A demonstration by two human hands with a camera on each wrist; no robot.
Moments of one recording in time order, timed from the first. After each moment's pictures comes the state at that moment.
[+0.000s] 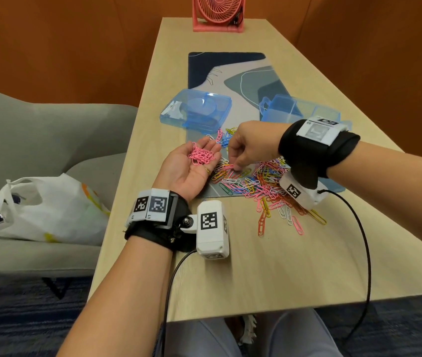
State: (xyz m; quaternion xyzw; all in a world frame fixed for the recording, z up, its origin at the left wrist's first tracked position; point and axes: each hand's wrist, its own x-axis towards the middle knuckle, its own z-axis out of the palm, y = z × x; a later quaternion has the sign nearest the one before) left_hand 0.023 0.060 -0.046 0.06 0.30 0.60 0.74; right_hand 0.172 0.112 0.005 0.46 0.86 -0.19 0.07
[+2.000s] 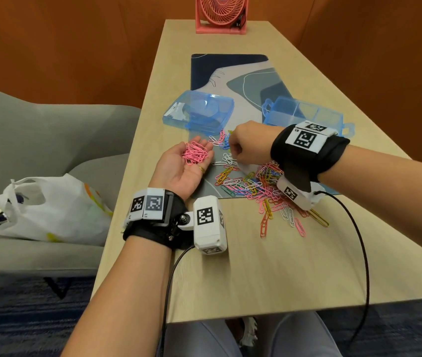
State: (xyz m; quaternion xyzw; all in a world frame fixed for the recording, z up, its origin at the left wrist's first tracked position) left_hand 0.011 0.064 -0.046 0.04 0.32 0.62 0.71; right_hand 0.158 0.109 0.003 0.47 0.88 -0.05 0.08
